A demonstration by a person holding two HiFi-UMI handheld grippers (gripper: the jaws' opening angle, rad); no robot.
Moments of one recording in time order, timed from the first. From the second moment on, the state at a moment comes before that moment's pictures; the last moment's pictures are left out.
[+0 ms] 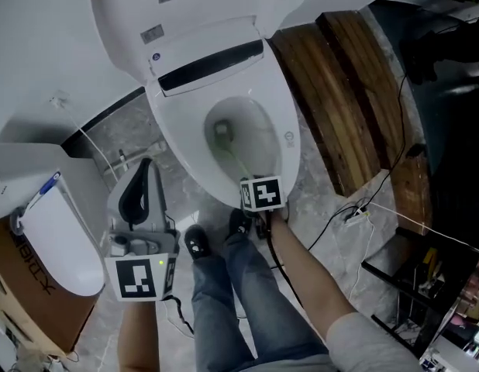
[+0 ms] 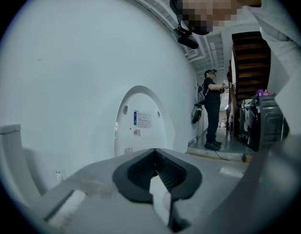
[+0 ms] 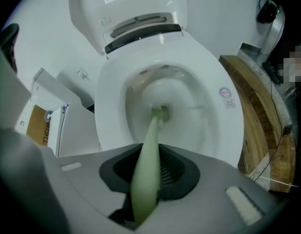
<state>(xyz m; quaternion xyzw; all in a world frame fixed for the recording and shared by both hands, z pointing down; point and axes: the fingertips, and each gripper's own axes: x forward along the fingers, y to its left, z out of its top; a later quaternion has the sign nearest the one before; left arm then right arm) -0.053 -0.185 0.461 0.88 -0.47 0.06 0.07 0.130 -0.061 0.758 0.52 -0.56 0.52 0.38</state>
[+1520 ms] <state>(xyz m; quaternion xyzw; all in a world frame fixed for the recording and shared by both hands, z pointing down) -0.049 -0.131 0.272 0.94 -0.34 0.02 0.01 0.094 0.007 0.442 0.69 -0.62 0.31 0.22</state>
